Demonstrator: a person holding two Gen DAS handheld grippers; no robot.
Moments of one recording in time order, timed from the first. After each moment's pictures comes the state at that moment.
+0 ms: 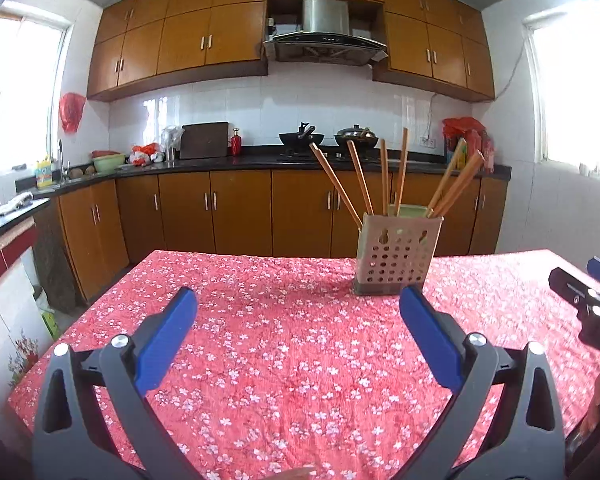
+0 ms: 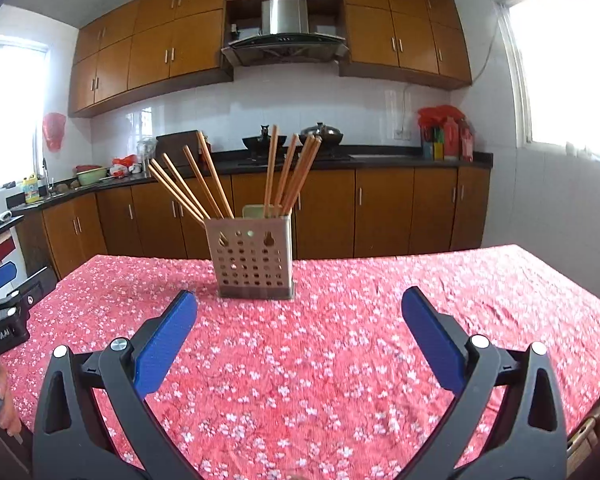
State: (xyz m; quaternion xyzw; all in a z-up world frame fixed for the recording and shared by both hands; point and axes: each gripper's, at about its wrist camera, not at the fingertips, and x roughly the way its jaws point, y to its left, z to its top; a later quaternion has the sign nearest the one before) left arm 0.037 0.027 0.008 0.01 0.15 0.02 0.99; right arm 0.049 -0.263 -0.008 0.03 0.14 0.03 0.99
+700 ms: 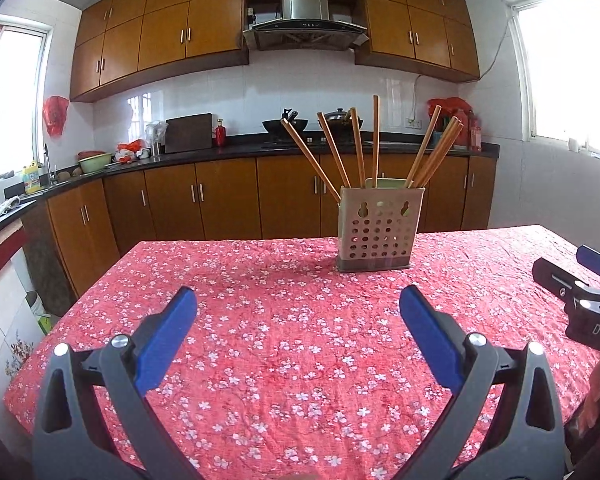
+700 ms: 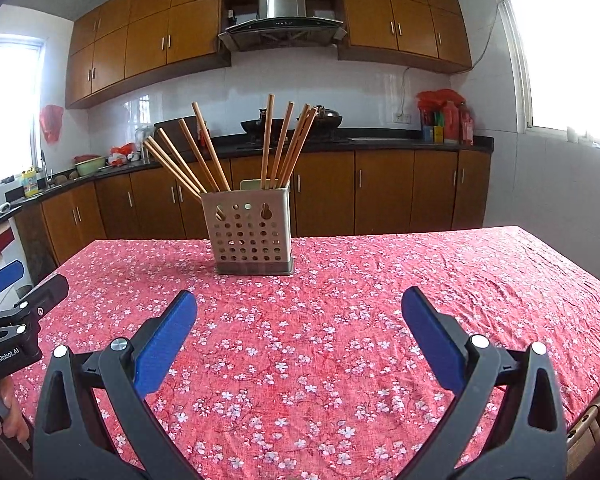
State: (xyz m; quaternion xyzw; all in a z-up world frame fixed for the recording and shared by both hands) left arm 0.040 0.007 -0.010 0.02 0.17 0.00 0.99; right arm 0.044 -0.265 -0.028 0.03 0.16 0.03 0.99
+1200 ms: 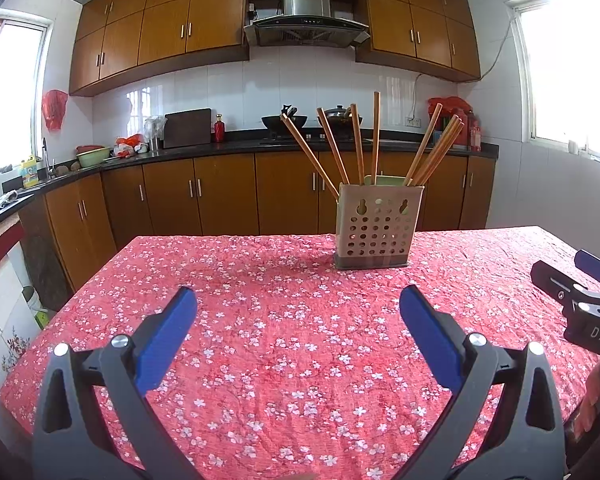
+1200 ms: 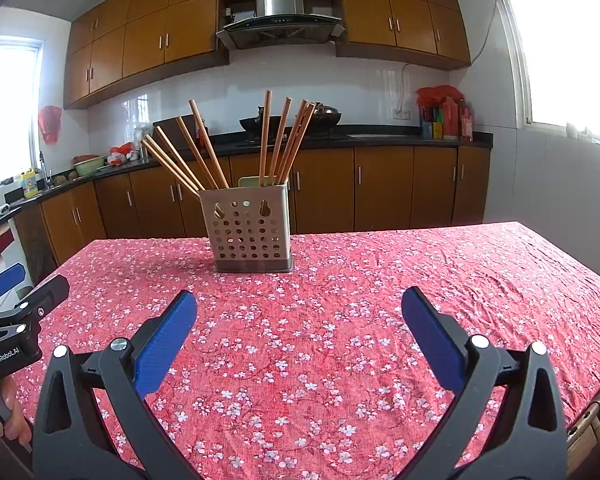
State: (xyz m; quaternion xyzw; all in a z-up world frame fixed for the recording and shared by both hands) left arm 0.042 0.007 -0.011 0.02 0.18 -0.01 0.98; right arm 0.046 -0.263 -0.029 0.03 0.17 0.03 0.98
